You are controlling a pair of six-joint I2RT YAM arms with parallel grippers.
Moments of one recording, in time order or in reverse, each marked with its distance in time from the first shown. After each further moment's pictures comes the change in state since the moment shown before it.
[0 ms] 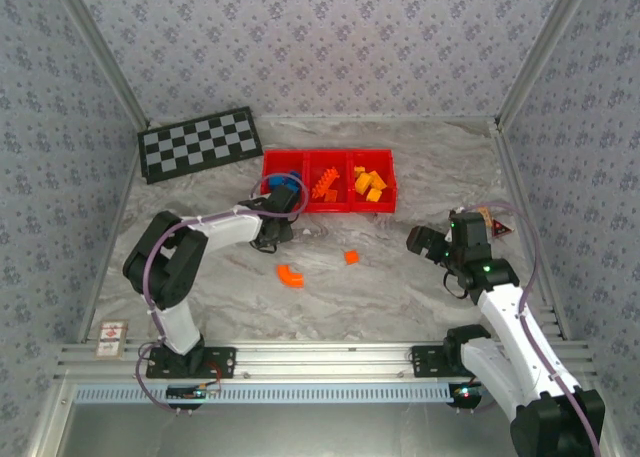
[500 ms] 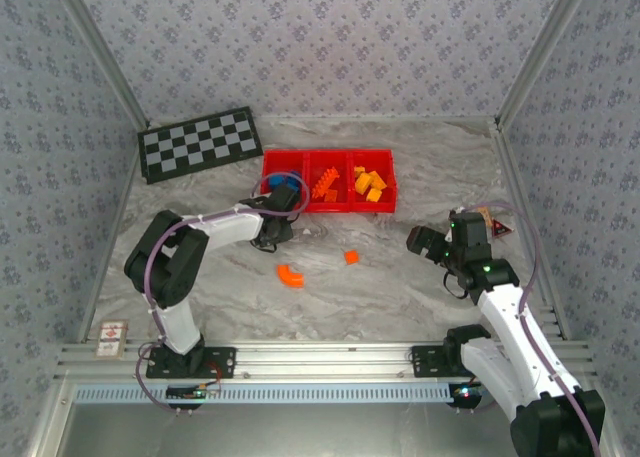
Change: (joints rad) left arm 0.000 0.005 0.018 -0.026 -0.007 0.026; right arm 0.000 -0.001 0.000 0.000 0.000 0.000
